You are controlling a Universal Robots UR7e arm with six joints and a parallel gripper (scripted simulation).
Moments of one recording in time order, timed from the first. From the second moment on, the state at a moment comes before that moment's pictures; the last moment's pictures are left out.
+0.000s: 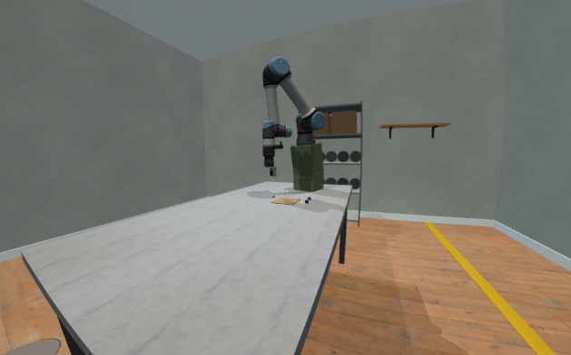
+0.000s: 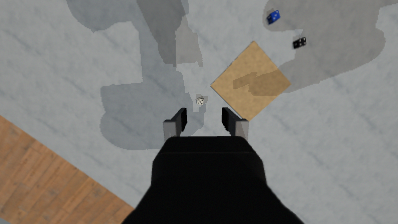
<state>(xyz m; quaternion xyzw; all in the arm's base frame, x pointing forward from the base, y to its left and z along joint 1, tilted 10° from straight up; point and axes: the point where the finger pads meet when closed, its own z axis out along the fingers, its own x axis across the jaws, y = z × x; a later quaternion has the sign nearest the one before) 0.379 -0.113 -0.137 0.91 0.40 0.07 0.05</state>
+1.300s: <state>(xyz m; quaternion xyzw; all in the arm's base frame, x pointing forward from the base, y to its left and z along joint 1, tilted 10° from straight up) 0.394 -0.117 -0.230 0.91 0.40 0.07 0.05</state>
